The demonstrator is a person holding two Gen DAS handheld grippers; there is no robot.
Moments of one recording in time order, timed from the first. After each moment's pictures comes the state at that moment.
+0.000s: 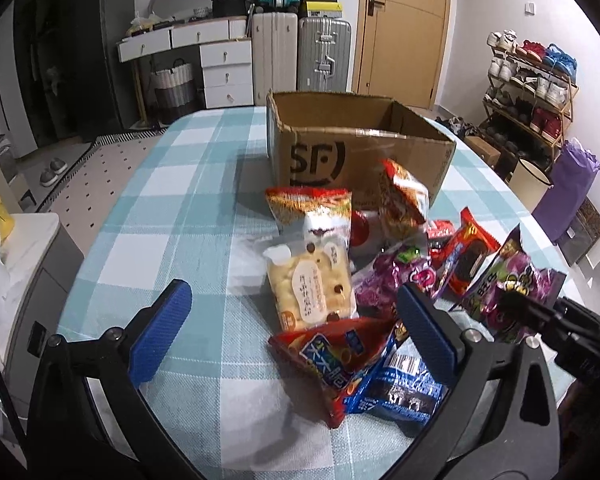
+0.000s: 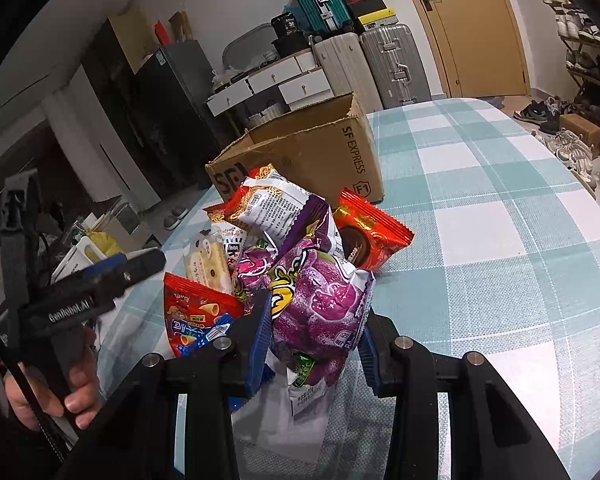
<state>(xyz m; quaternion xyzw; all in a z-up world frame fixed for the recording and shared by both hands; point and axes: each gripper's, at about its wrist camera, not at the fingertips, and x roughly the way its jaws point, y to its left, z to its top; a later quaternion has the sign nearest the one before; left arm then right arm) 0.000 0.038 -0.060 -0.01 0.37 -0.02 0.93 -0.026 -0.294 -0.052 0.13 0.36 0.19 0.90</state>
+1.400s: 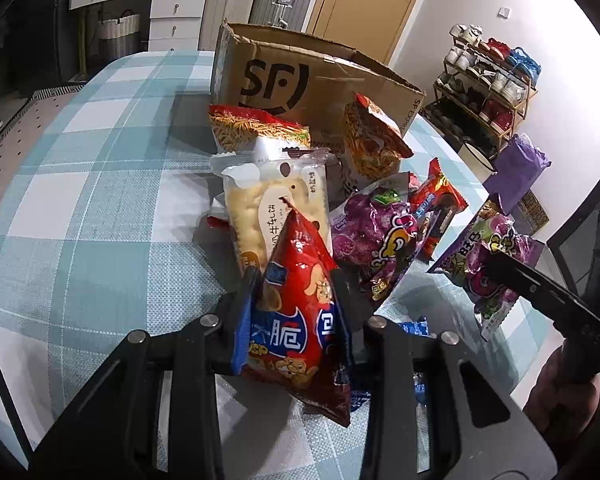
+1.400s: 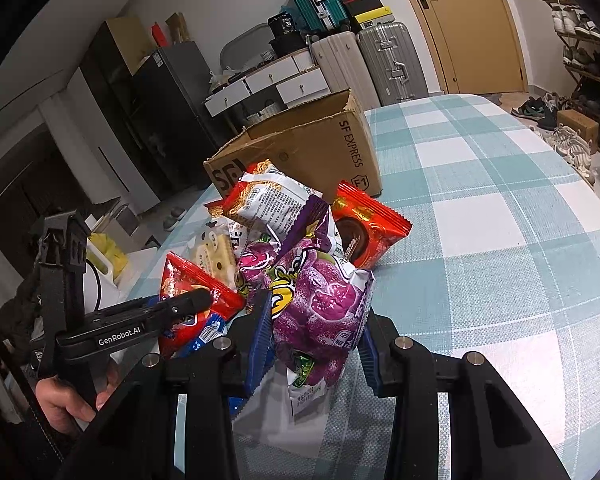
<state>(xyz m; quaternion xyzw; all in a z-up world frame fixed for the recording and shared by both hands) 0.052 0.063 -0.128 -0.10 0.42 -0.15 0.89 -0.027 -0.293 -0.058 0.14 0.37 0.18 0.90</state>
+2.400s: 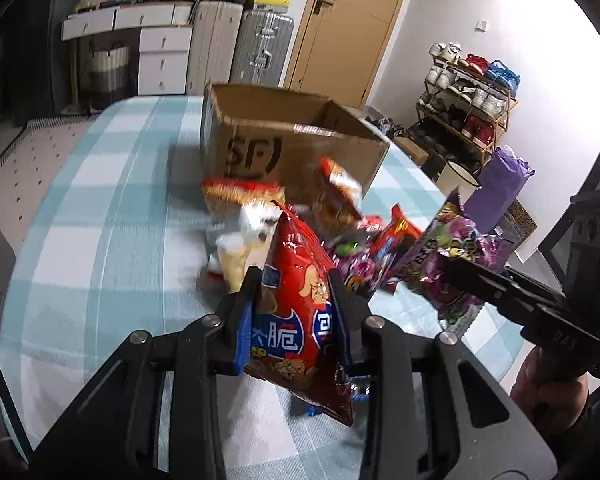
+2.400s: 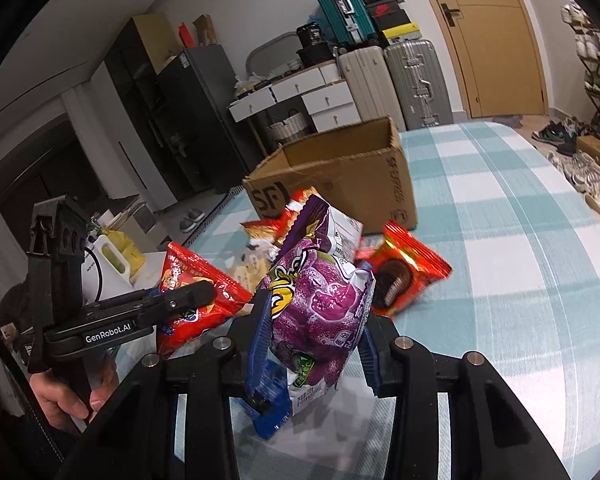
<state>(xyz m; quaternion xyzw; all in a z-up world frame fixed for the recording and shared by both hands) 0.012 0.061 -0.062 -0.09 0.36 -0.17 0.91 -0.026 -0.270 -0.024 0.12 0.33 0.22 0.91</state>
